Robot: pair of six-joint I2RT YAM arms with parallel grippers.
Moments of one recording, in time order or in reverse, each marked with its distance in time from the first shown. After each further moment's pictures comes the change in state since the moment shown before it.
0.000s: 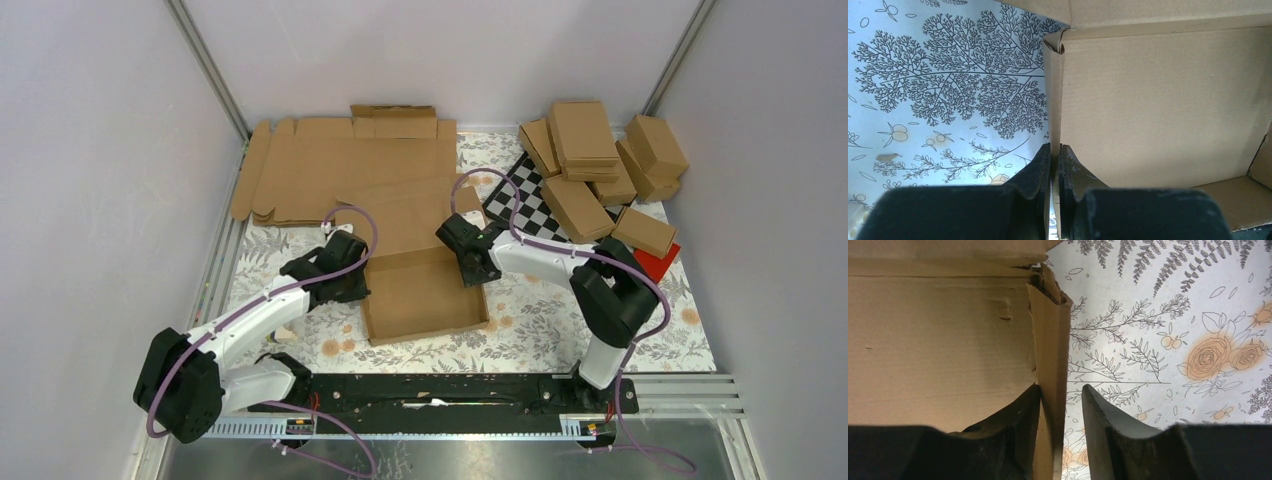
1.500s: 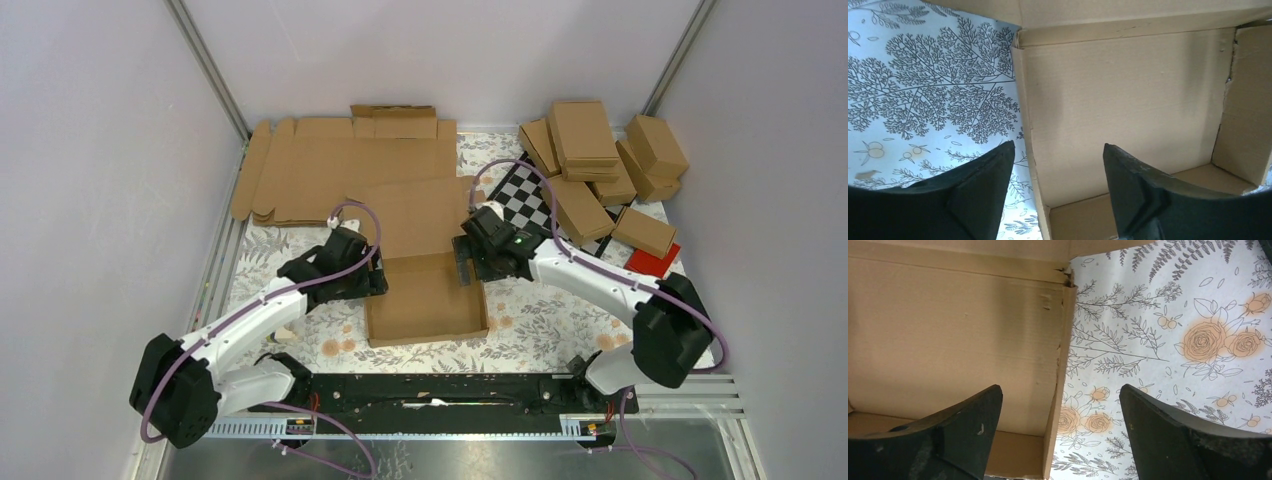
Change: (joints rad) left arm -0.021 -0.019 0.020 0.029 0.056 0.042; right arm -0.017 -0.259 -0.074 0.005 -0.110 -0.014
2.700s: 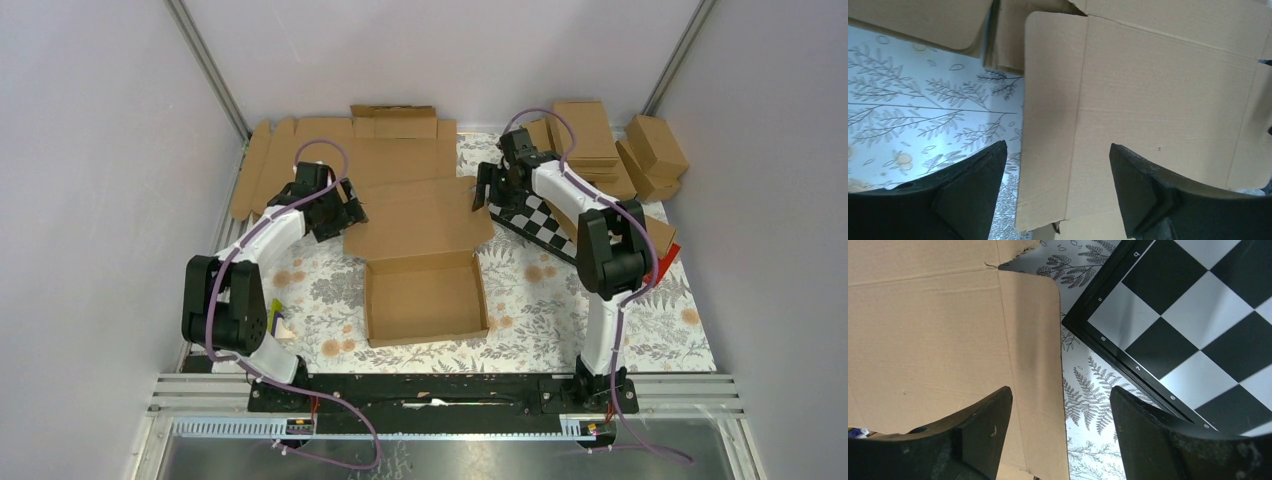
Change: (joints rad) left arm 0.432 0.449 0.380 0.122 0.178 0.075; right arm -0.467 0.522 0.533 0.029 -0.411 -0.090
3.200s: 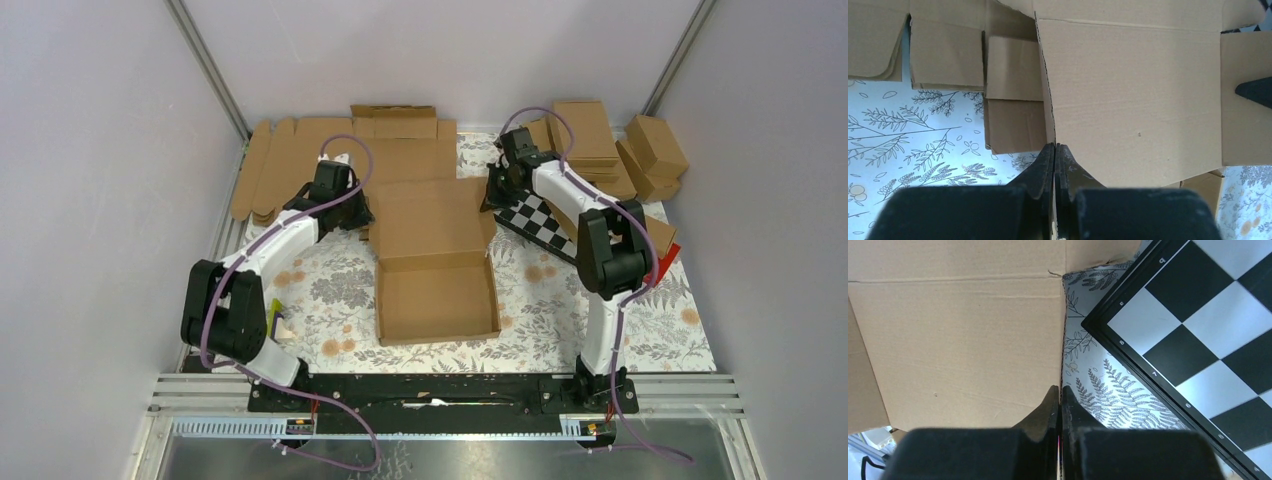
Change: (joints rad) left arm -0.123 -0.012 -0.004 0.108 0.024 0.045; right arm 0.000 0.024 0.006 0.031 -0.080 -0.003
